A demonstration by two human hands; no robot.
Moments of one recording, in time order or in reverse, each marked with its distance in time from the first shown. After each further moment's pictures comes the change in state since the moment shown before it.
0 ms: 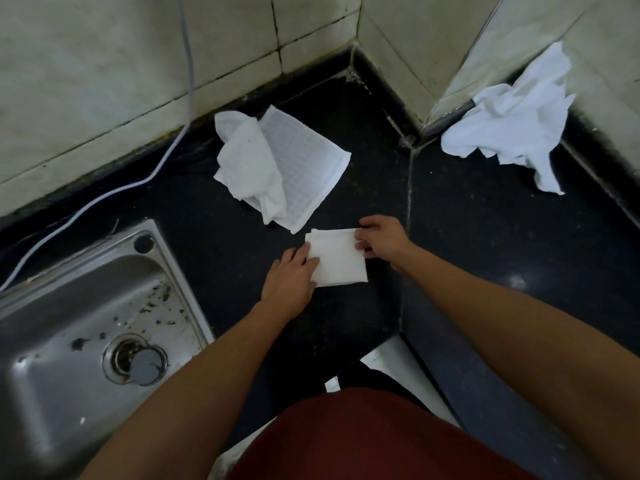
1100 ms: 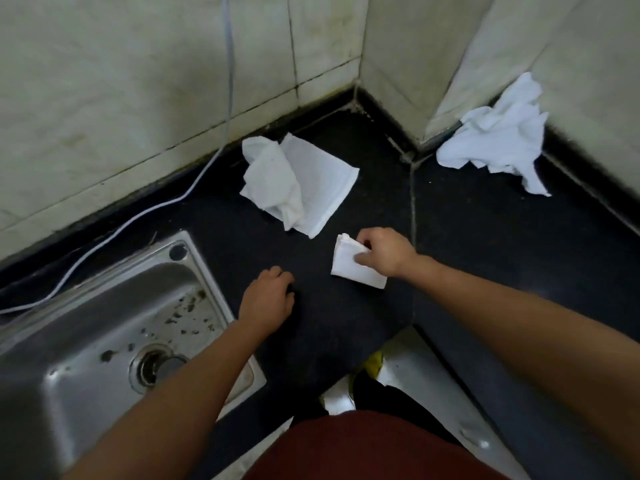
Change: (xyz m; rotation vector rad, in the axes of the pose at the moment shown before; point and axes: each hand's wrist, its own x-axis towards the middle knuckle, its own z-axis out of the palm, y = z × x) left_hand -0.082 -0.047 -0.021 -0.101 0.120 -0.144; right_hand -0.062 -0.020 0.020 -0.881 -0.068 -0.409
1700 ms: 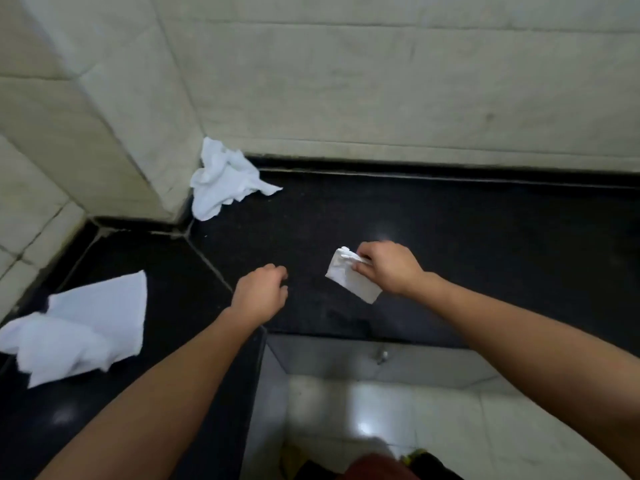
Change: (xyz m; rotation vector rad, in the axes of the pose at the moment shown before) left_hand -0.009 0.263 -0.012 0.279 -0.043 0.880; right_hand -0.331 0.135 0.003 -0.023 0.626 0.559
